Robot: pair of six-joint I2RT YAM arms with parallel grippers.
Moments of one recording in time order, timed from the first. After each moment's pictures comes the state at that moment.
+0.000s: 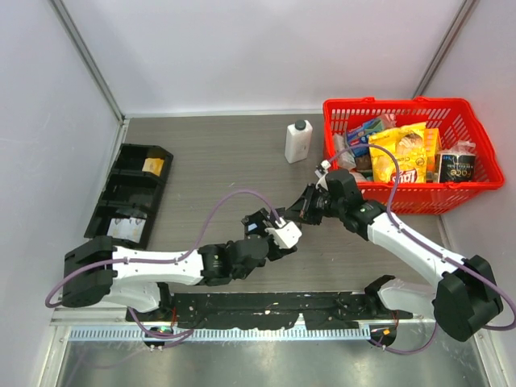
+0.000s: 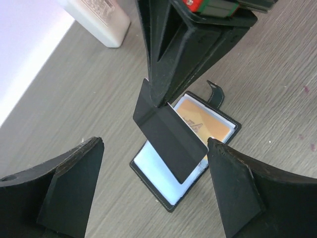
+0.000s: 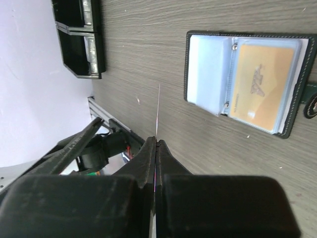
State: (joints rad) left arm -1.32 1.29 0.68 0.24 -0.64 0.24; right arm 0.52 1.16 0.73 -0.21 -0.42 0.95
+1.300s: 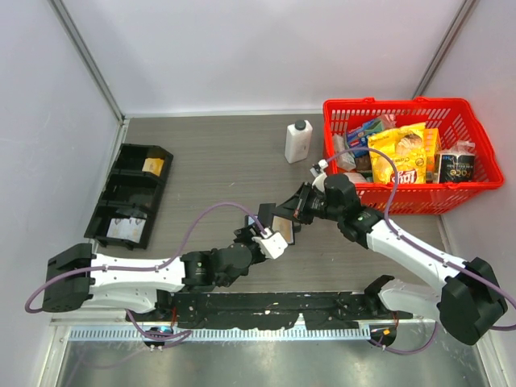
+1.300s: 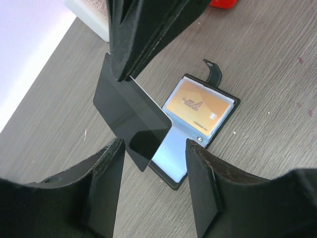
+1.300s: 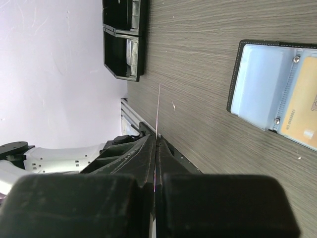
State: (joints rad) left arm -1.37 1.12 0.55 0.23 -0.66 0.27; right arm 0.60 1.12 0.66 0.03 -0.42 1.09
